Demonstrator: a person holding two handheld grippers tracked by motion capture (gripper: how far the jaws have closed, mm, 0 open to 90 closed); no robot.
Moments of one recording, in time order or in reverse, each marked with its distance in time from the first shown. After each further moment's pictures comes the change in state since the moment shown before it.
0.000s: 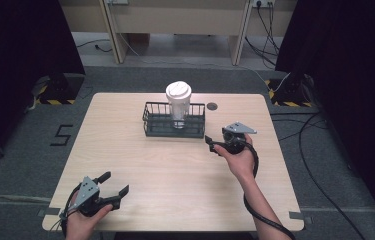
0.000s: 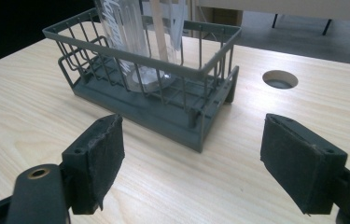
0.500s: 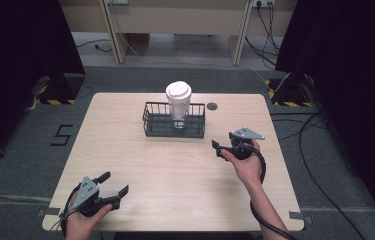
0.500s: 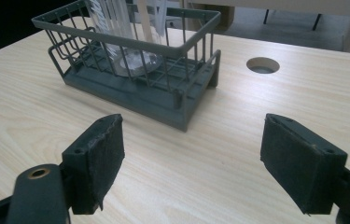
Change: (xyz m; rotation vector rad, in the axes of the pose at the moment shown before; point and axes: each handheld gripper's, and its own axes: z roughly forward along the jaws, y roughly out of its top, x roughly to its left) left arm 0.001 0.000 -0.001 -0.002 0.004 -0.002; right arm -0.010 -0.015 -0.018 0.004 -0.026 0.017
